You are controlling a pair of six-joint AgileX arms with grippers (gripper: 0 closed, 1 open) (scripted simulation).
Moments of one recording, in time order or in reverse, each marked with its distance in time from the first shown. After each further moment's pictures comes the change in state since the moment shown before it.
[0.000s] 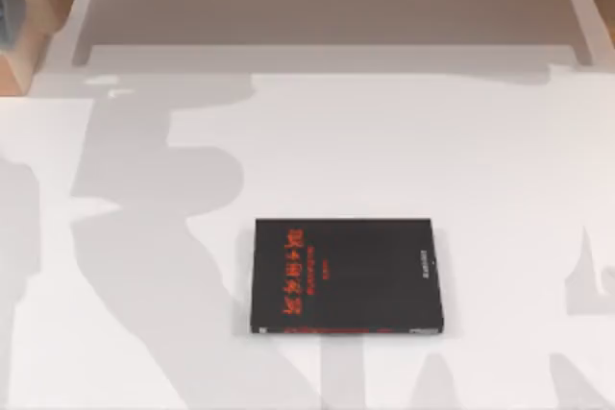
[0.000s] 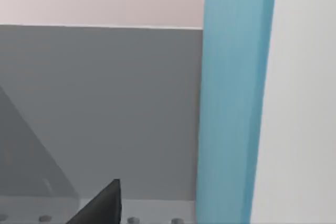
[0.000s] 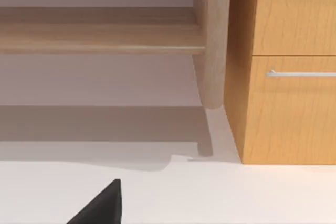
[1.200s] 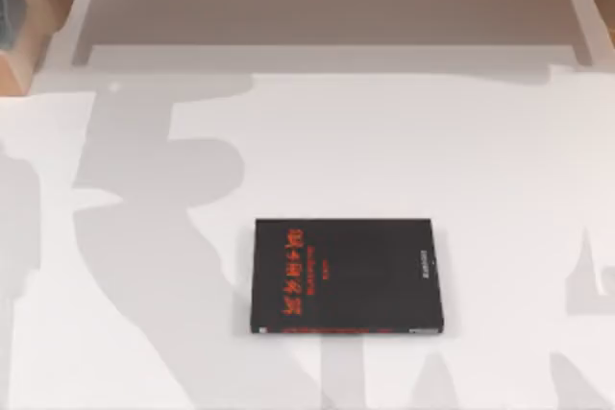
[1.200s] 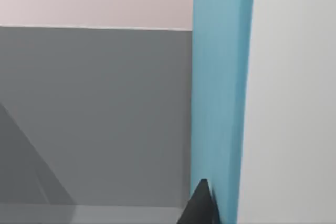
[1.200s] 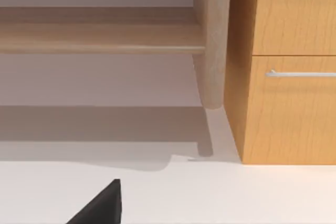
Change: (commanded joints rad) left arm -0.006 0.025 0.038 -0.013 -0.006 0.000; right arm 0.000 0.000 0.000 0.000 0.000 0.000
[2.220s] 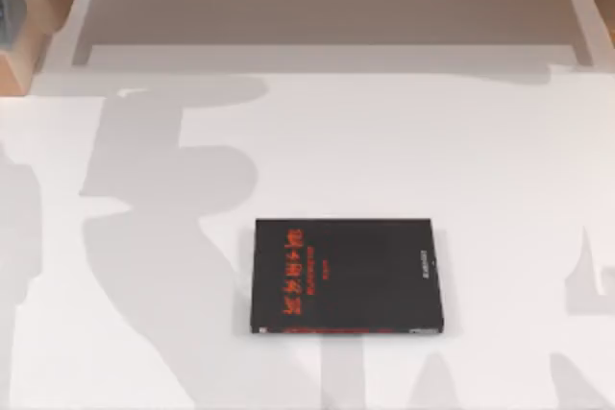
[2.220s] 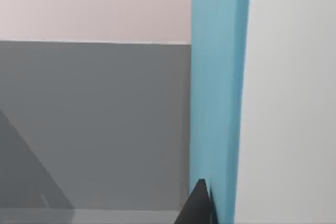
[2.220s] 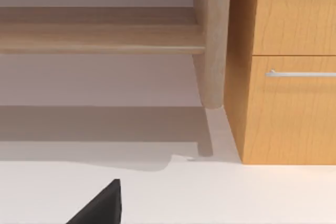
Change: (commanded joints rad) left arm 0.006 -0.044 -0.025 -0.017 0.006 0.003; right arm 0.000 0.000 0.000 0.000 0.000 0.000
